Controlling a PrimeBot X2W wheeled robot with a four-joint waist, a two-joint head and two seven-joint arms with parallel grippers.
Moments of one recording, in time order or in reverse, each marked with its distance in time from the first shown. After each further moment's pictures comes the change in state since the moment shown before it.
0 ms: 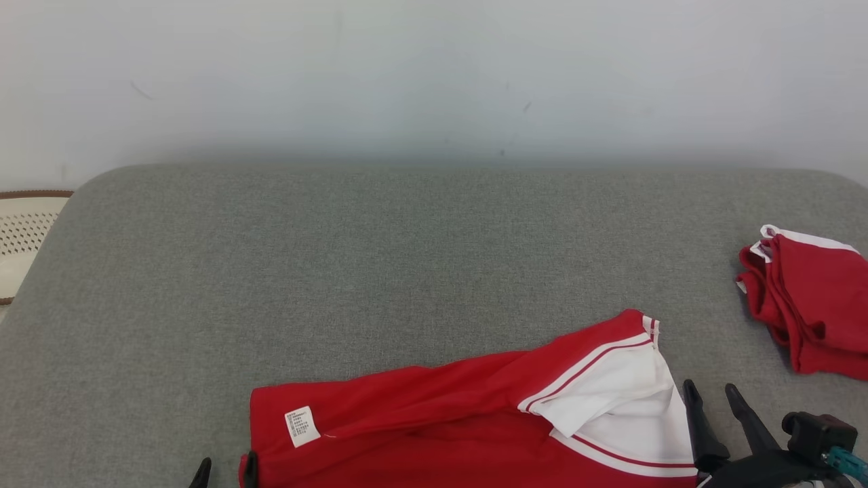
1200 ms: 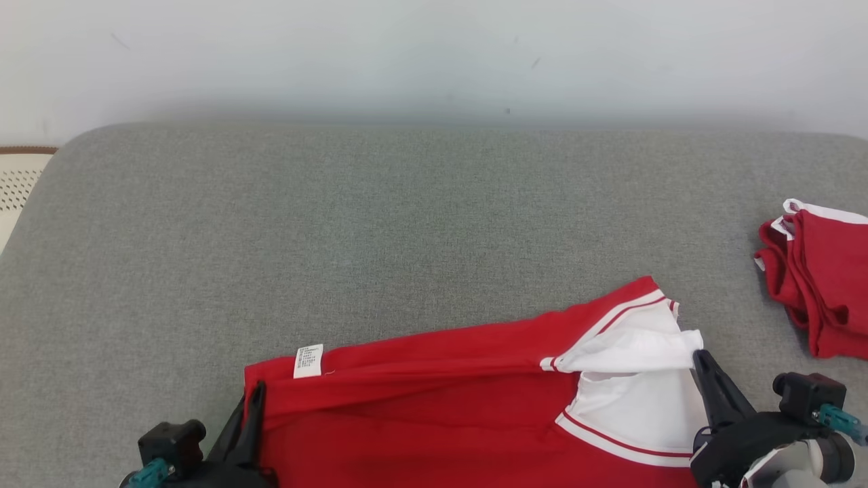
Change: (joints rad) left arm -0.202 0.013 -0.089 0.083 -0.039 -0.036 0.000; right arm -0.156 -0.053 0.121 0.097 0.043 0.000 0.000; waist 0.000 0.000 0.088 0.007
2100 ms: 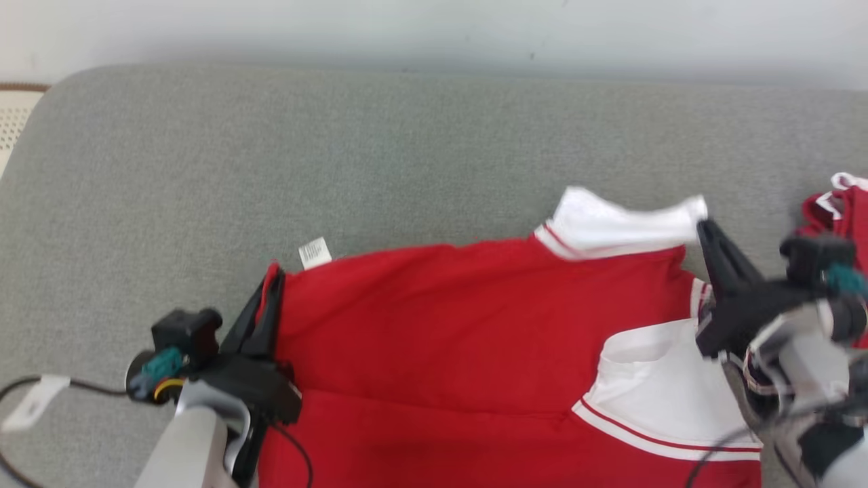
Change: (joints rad) left arm -0.277 0.002 -0.074 0.067 0.008 0.000 0.000; right arm -0.408 -0.083 0.234 0.171 0.111 0.000 0.000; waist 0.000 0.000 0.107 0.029
